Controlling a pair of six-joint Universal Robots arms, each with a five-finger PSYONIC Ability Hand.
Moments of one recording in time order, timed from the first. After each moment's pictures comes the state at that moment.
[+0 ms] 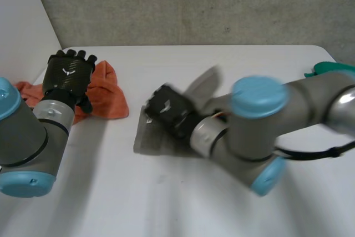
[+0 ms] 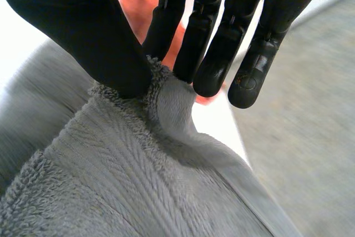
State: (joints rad) left arm 4.39 -1.83 -1.74 3.58 -1.65 3.58; right arm 2.28 -0.89 1.21 -0.14 1.19 2.34; left_hand 0.22 0.21 0.22 0.22 0.05; right_hand 0.98 1.18 1.18 1.19 0.99
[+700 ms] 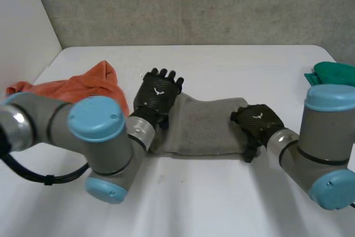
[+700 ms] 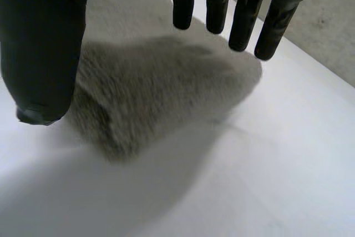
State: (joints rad) left arm 4.05 -2.20 -1.42 3.58 -1.61 3.58; right arm 1.95 -1.05 1.58 -0.09 1.43 2.74; left_hand 0.22 0.21 0.22 0.22 0.05; right_hand 0.24 0.30 0.29 0.29 0.12
